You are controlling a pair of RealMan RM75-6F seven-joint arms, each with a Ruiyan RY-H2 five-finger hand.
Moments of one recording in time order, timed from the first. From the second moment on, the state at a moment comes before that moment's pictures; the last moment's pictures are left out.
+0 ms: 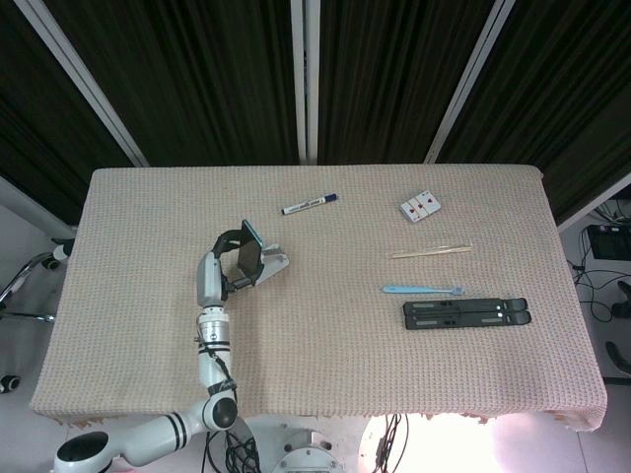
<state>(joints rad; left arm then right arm) -0.62 -2.14 -0.51 -1.09 1.12 1.32 -0.22 0.02 -0.91 0.05 -1.52 -1.45 1.44 0.16</state>
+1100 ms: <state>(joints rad) -0.63 -2.14 -0.47 -1.04 1.16 1.30 -0.26 0.03 -0.90 0.04 -1.54 -1.42 1.39 0.14</state>
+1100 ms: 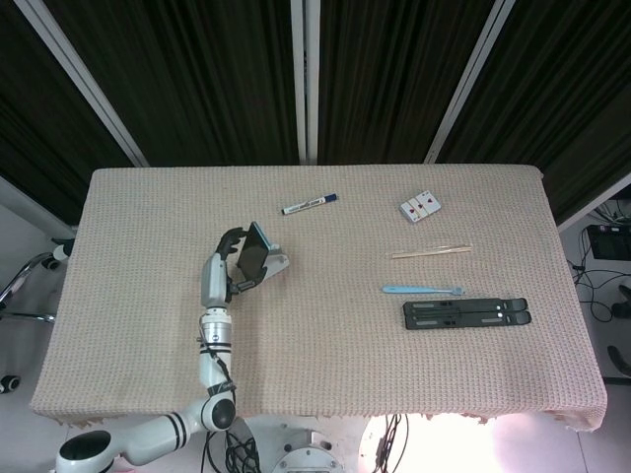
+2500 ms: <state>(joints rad) -0.55 -2.04 -0.36 -1.10 1.29 1.37 -0.32 0.03 -0.88 0.05 -1.58 -1.43 1.41 0.12</state>
